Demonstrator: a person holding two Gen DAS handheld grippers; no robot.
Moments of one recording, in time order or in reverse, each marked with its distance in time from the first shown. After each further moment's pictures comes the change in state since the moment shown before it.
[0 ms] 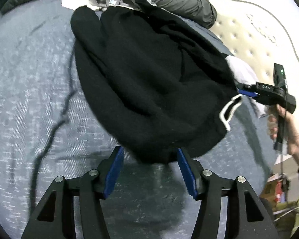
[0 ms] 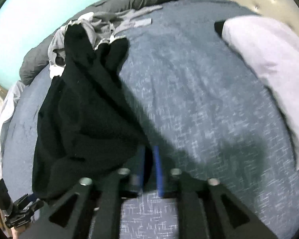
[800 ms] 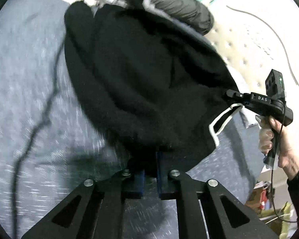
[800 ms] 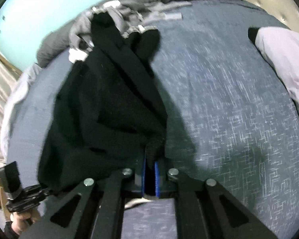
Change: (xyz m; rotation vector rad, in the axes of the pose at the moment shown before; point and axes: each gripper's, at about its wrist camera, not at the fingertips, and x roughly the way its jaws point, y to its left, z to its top) left arm -0.006 -0.012 0.006 -0.041 -0.034 -0.093; right arm 0.003 0.039 -0.001 -0.115 0.037 0.134
